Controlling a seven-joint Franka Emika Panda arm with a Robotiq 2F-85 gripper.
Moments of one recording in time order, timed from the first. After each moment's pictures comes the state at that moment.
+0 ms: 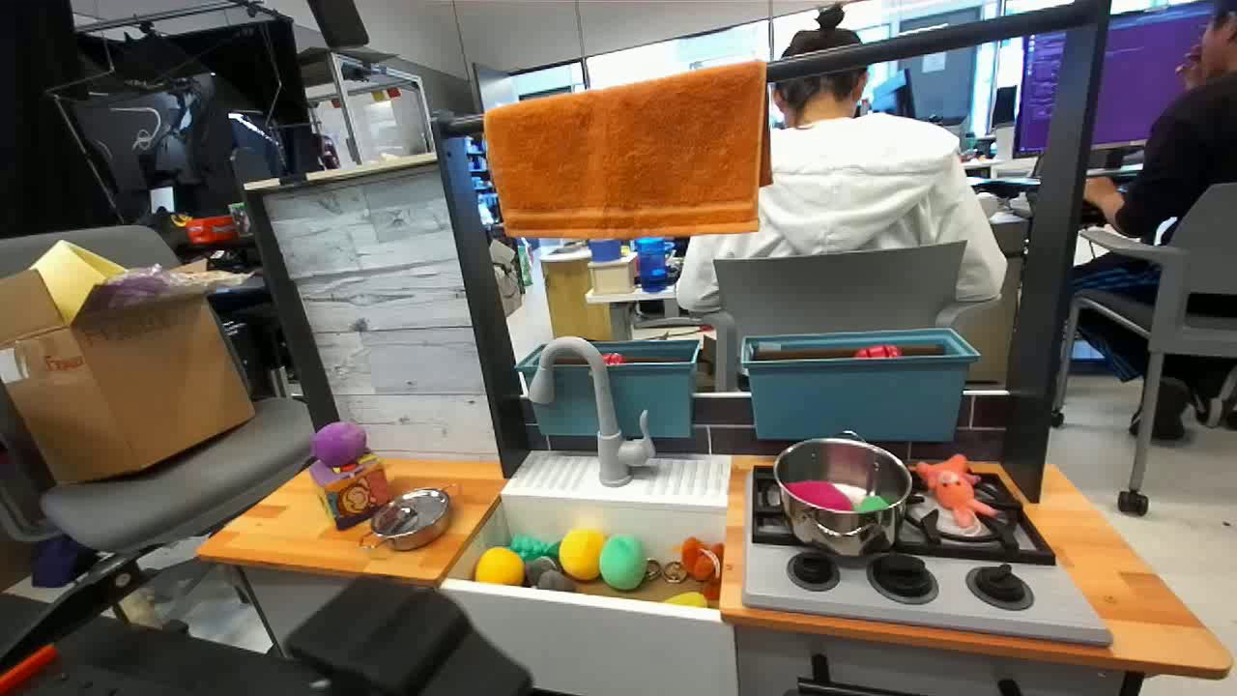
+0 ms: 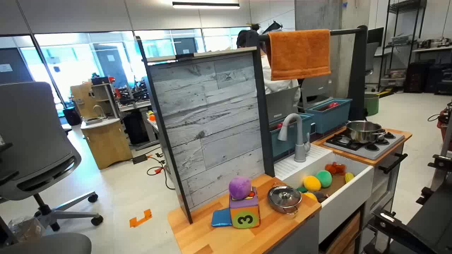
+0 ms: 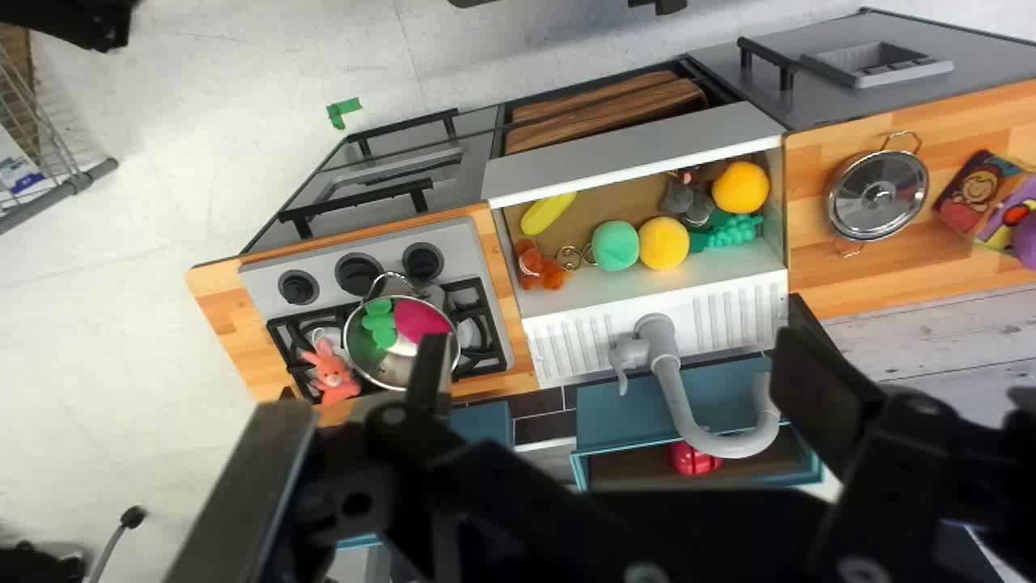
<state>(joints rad) -0.19 -0.47 -0.26 -2.47 -0.16 2.21 -0.19</state>
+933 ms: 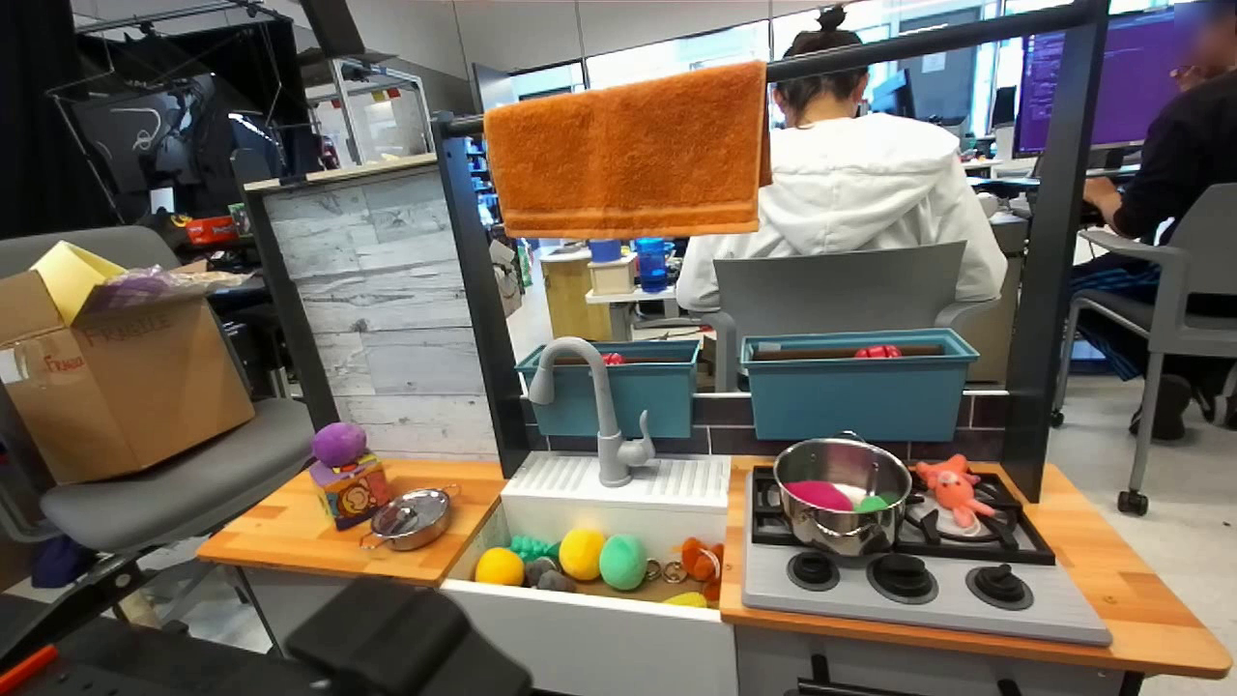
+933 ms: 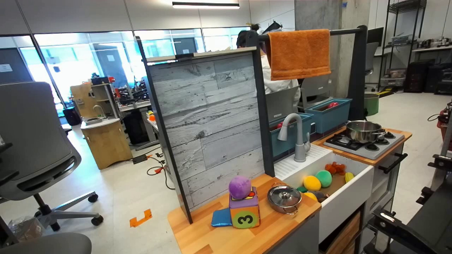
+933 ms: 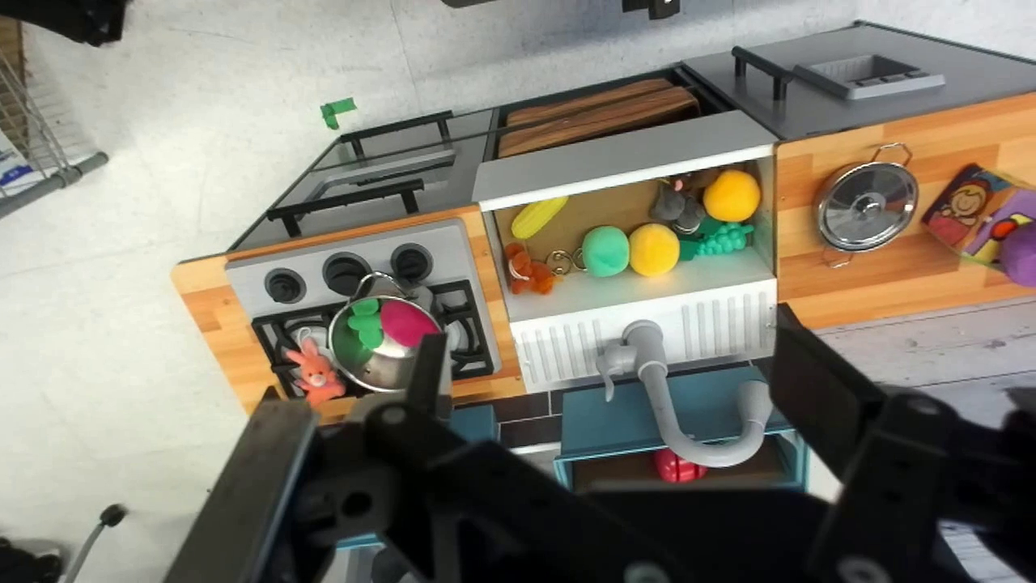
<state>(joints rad) -0.18 -0.46 -0.25 -2.47 -0.15 2.21 -0.20</state>
